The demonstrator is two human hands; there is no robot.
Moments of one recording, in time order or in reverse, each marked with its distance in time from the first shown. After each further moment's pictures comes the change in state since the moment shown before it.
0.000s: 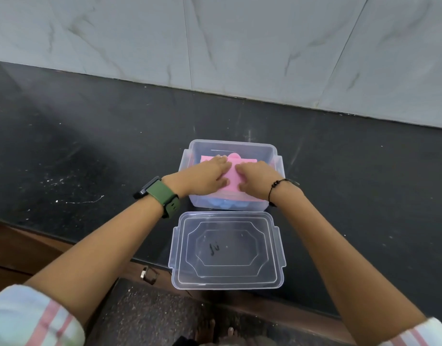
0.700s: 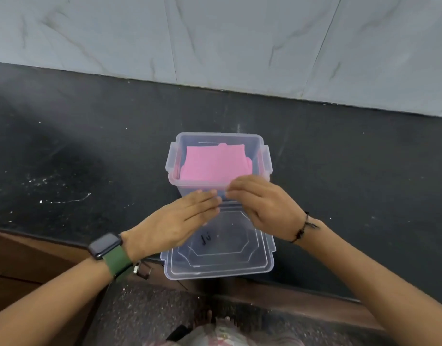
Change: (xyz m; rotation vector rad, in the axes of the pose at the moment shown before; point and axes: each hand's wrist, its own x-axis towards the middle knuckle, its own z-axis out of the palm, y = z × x) left_hand -0.089 -0.002 0.063 0.410 0.490 0.593; right_hand -0.088 0.016 0.029 0.025 0.570 -0.621
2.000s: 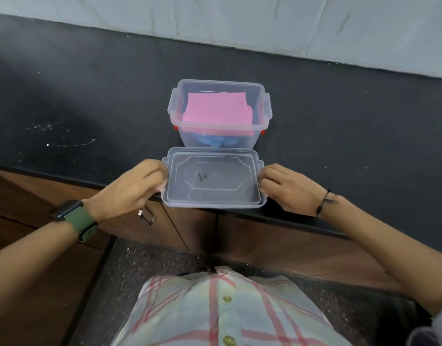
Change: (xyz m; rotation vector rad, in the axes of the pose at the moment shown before) left_hand -0.092 0.008 0.012 -0.243 0.002 -0.269; right_hand -0.092 -0.004 0.012 -0.108 -0.310 -0.032
